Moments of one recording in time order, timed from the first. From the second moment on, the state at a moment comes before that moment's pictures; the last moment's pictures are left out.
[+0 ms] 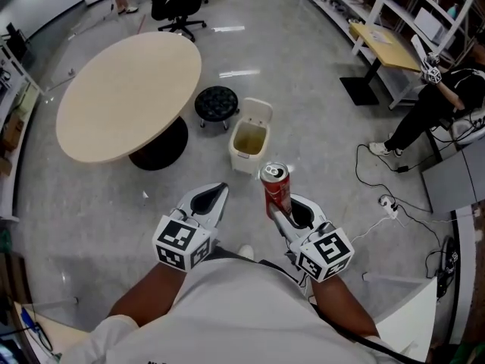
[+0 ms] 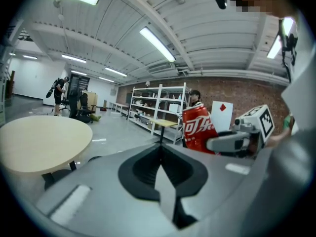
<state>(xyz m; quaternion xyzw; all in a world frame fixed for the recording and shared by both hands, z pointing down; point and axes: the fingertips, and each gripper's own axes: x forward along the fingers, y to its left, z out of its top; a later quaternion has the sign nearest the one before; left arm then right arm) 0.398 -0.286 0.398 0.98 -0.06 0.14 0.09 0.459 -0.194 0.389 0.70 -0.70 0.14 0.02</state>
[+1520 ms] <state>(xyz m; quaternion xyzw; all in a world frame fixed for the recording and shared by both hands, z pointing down) 0.508 -0.418 0.422 0.98 -0.05 0.18 0.09 0.566 -0.307 0.427 0.71 -0.67 0.20 0.02</state>
